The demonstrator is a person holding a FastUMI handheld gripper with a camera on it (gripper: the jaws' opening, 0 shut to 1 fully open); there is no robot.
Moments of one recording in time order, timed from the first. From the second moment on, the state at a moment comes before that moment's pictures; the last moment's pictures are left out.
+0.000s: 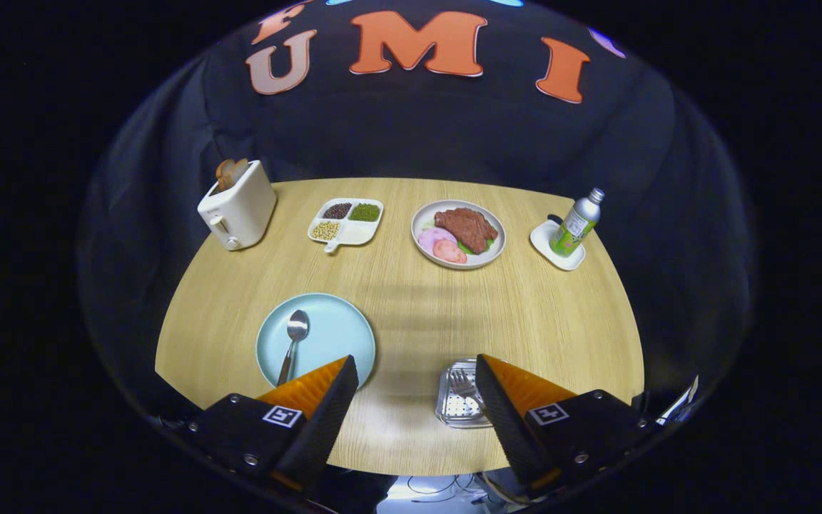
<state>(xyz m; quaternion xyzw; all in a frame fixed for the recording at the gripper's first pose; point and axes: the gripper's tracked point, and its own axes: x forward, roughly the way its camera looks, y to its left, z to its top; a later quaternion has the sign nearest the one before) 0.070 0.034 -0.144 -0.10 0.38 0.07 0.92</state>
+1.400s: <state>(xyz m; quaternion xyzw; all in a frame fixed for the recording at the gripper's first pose) 0.049 0.188 -0.320 -0.07 0.35 0.11 0.93</state>
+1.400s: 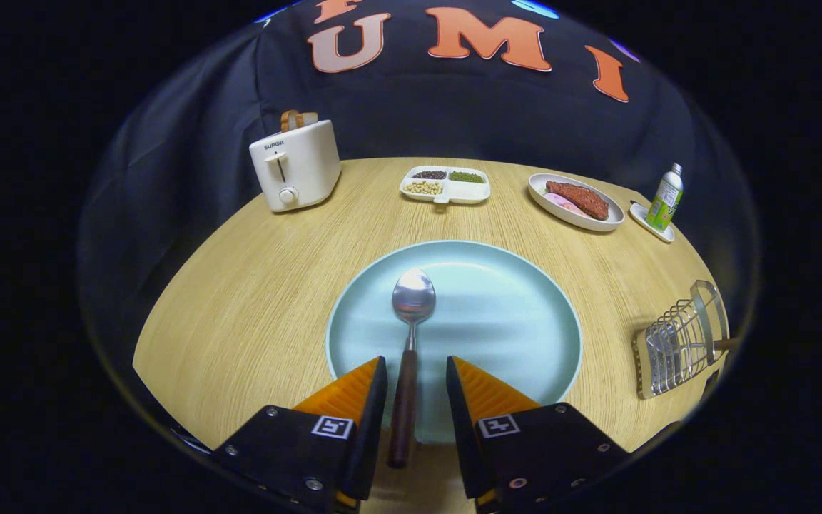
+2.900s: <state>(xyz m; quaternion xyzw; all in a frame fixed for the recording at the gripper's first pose) 0.025 0.018 -0.187 -0.03 0.41 0.07 0.91</state>
